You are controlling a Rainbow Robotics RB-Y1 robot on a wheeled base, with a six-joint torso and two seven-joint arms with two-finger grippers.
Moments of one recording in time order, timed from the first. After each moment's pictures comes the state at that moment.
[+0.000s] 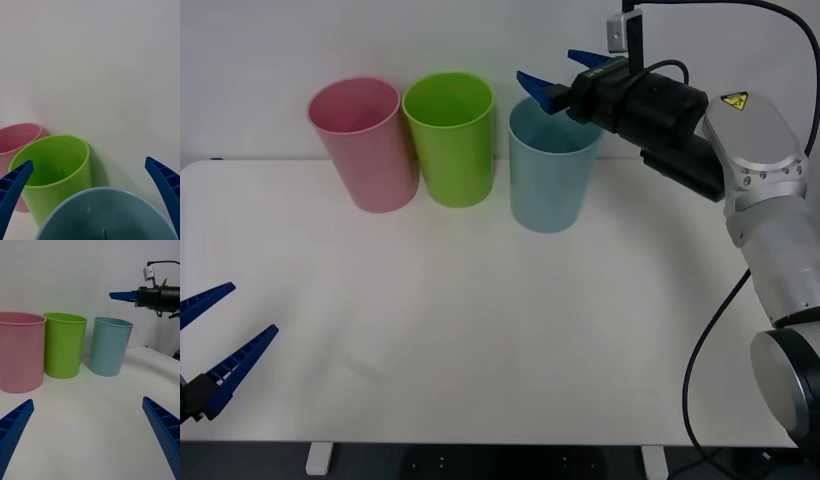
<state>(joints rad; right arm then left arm) -0.88 -0.32 -0.02 -0.98 1.48 -0.66 -0.31 0.35 0.40 0.52 -1.66 -0.96 -1.22 0.00</state>
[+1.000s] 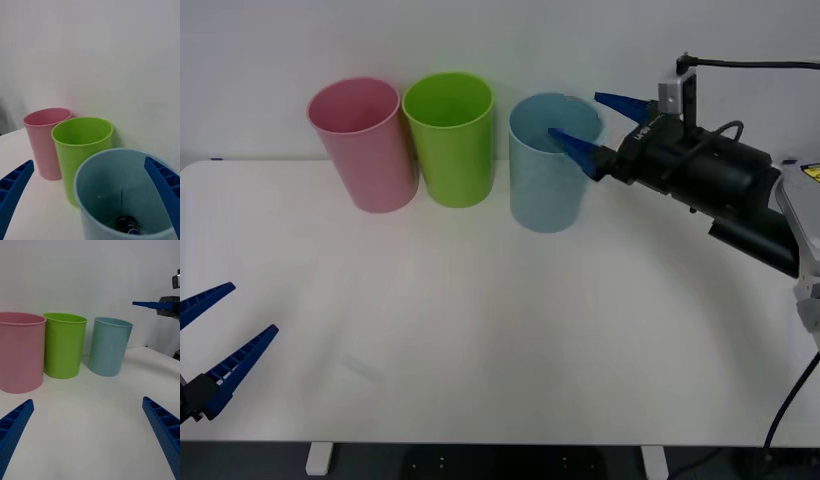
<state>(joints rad) -0.50 -0.43 -0.02 -1.43 1.38 -0.80 -0.31 0.35 0.40 0.52 -1.66 -0.96 -1.22 0.00</state>
